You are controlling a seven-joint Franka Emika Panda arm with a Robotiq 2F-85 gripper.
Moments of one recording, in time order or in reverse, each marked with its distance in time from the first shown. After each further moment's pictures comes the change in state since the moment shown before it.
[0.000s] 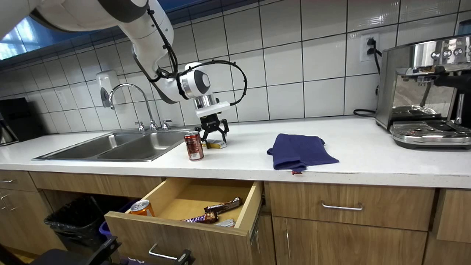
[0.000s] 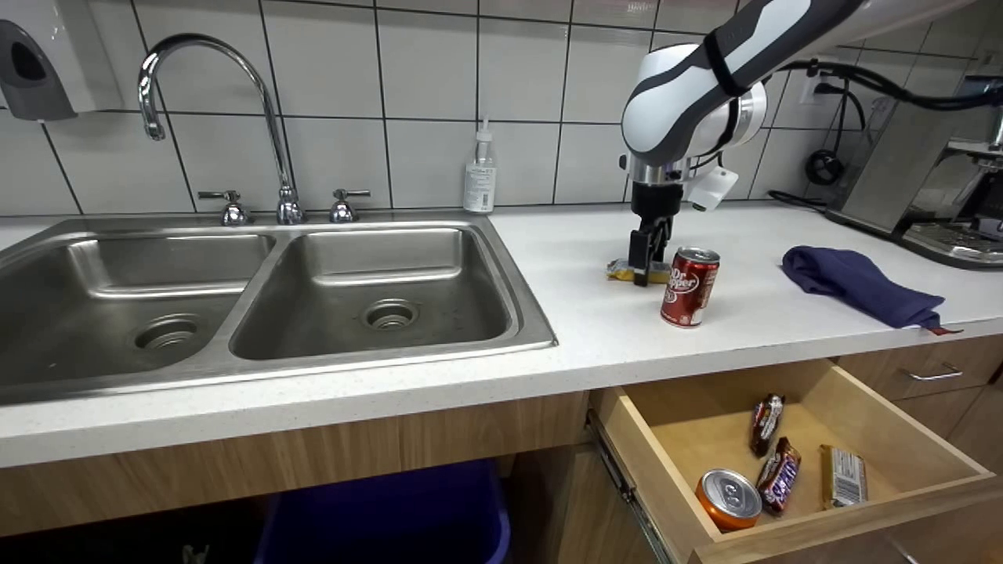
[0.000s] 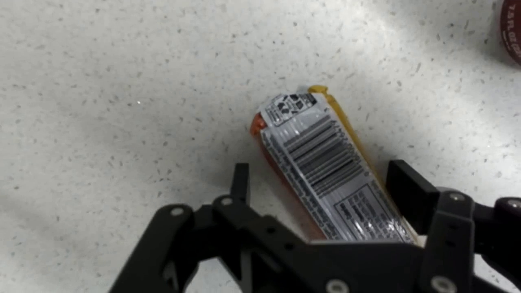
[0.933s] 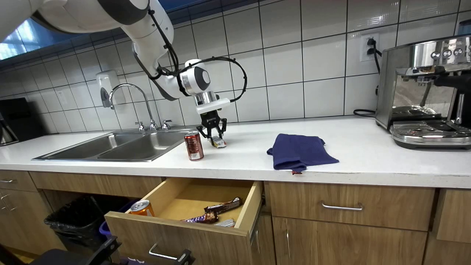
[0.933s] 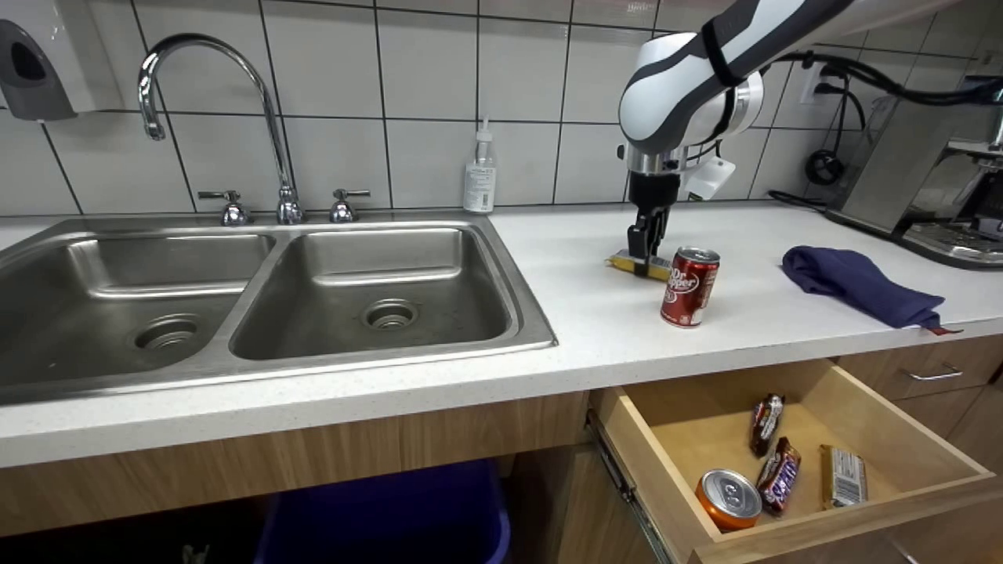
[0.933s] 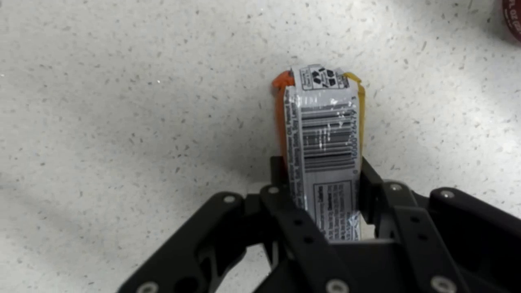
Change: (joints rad) arm -0.001 0.009 0.006 0.050 0.000 -0.026 -0.001
